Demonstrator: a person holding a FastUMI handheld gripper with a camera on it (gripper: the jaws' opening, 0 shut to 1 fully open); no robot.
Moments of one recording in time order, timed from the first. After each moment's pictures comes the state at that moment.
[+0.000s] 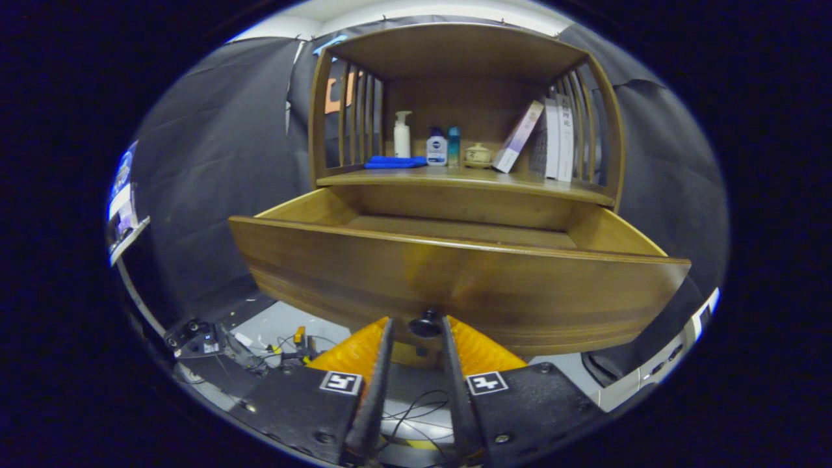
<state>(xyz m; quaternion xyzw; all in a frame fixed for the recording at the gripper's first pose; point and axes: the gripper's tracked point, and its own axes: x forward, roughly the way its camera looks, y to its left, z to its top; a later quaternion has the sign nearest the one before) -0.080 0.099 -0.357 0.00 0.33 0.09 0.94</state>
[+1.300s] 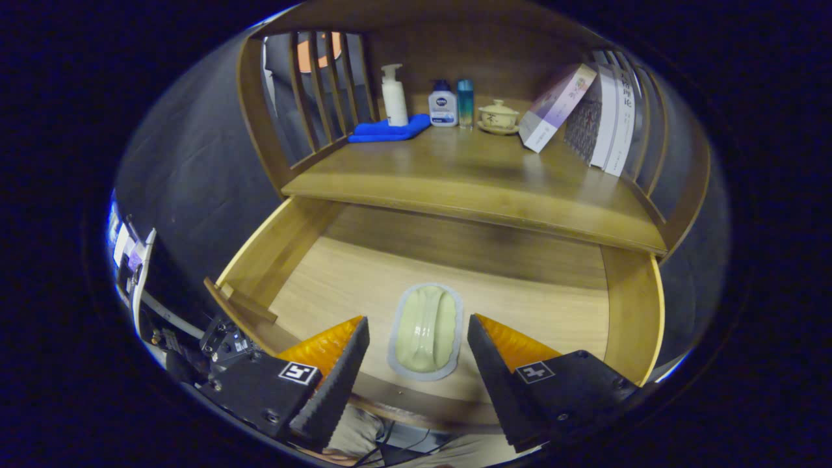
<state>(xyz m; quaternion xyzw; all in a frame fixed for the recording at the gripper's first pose) 0.046 0.071 -0.335 0.01 0.52 0.09 0.85</state>
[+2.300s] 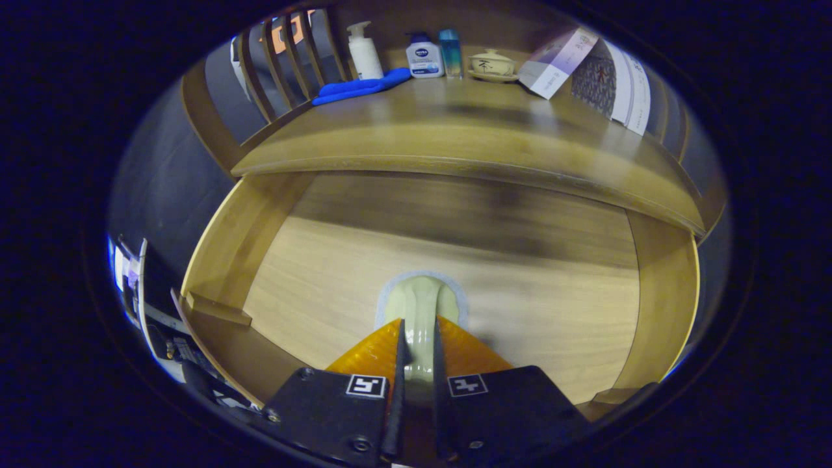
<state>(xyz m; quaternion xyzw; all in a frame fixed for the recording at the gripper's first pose) 0.058 0.072 -0.383 0.04 0.58 0.08 0.81</state>
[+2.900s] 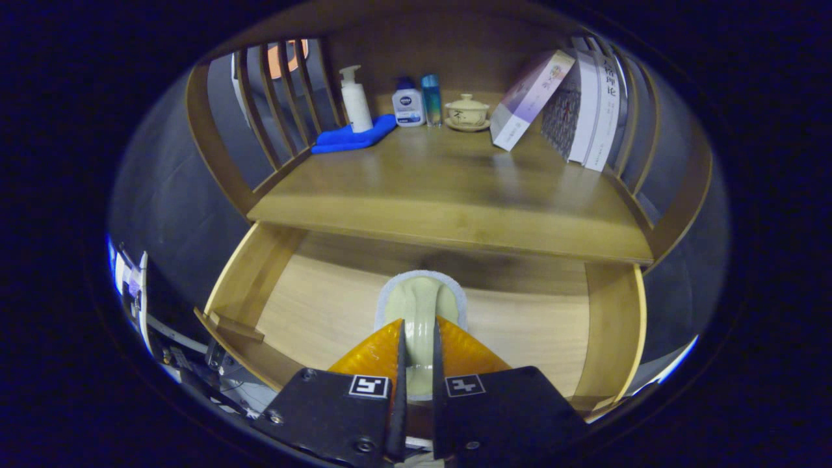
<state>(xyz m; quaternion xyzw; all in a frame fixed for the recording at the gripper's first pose) 0.077 0.040 -0.308 0.03 0.52 0.06 0.85</state>
